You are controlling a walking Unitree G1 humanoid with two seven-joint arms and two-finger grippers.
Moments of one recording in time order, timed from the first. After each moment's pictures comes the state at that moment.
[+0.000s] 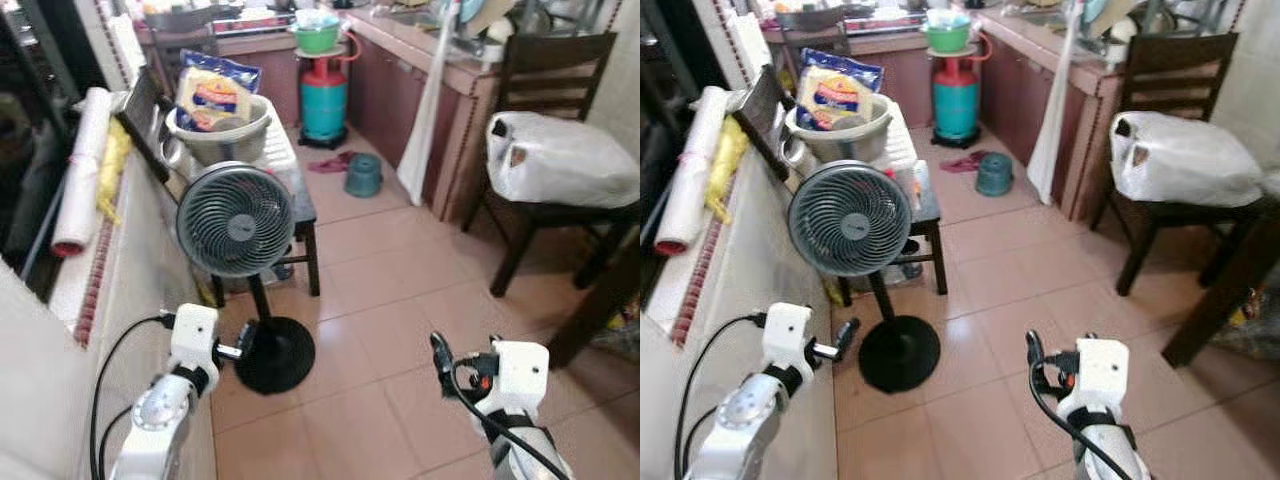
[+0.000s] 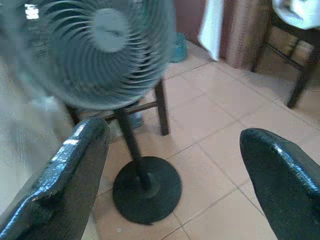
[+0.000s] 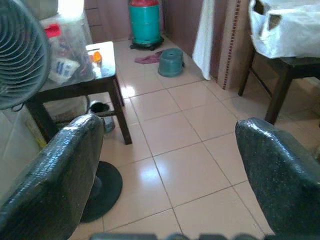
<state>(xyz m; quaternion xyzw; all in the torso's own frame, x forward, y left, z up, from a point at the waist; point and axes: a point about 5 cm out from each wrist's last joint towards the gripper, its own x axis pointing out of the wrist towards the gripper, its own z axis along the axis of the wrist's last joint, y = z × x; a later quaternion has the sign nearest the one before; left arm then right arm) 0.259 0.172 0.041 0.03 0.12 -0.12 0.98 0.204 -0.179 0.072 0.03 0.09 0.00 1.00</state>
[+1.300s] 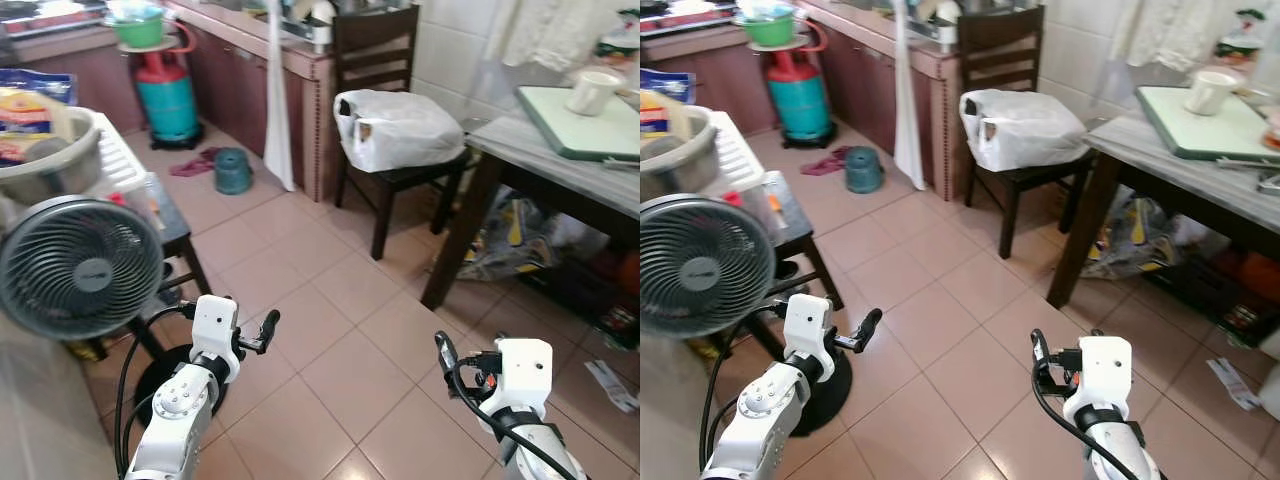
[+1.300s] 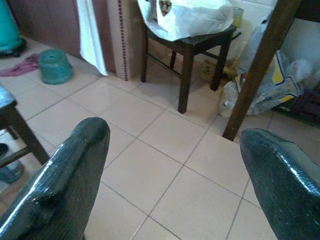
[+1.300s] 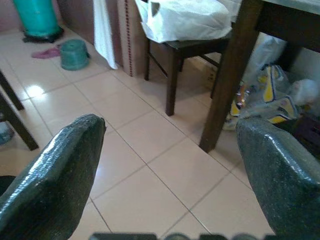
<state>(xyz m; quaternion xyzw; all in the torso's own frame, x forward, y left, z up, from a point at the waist) 0.267 0.149 0.048 0.00 0.10 -0.15 0.98 0.202 -0.187 0.074 0.00 0.10 0.00 1.00</state>
